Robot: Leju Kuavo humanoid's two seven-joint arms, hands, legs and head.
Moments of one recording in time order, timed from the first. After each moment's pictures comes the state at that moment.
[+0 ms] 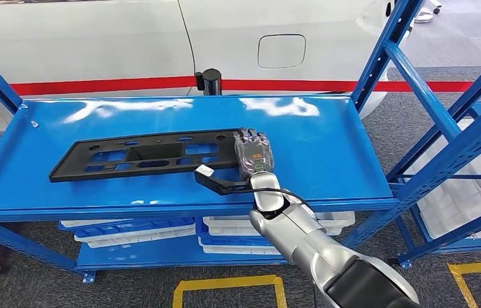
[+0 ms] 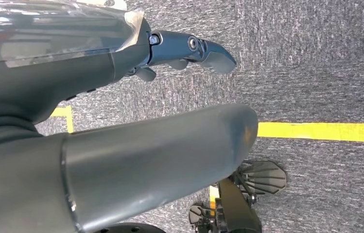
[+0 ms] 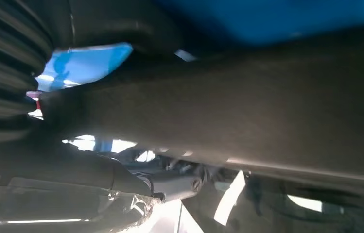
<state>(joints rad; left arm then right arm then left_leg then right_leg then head) -0.04 -0.04 0.29 -0.17 -0.43 0.08 -0.13 -0.72 0.12 0.69 -0.29 1.27 -0.37 0.34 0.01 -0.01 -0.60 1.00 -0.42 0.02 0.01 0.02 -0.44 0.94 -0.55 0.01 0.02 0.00</state>
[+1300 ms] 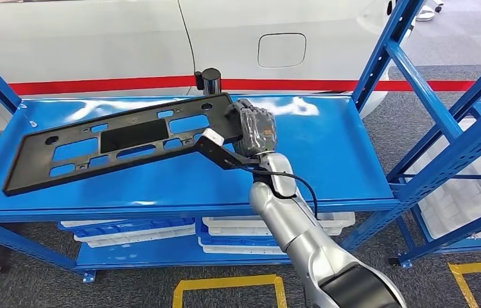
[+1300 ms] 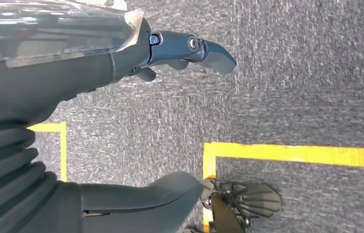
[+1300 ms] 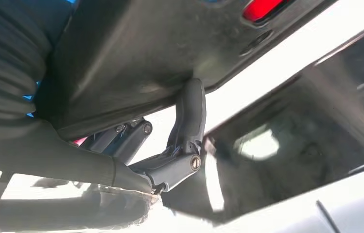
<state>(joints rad) -0.04 -0.06 0.33 -0.17 -0.52 0.16 -0.17 -0.68 0.22 0.32 -0.49 0.87 -0.48 -0.24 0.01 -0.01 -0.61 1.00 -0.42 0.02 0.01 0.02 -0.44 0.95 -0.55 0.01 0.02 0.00</state>
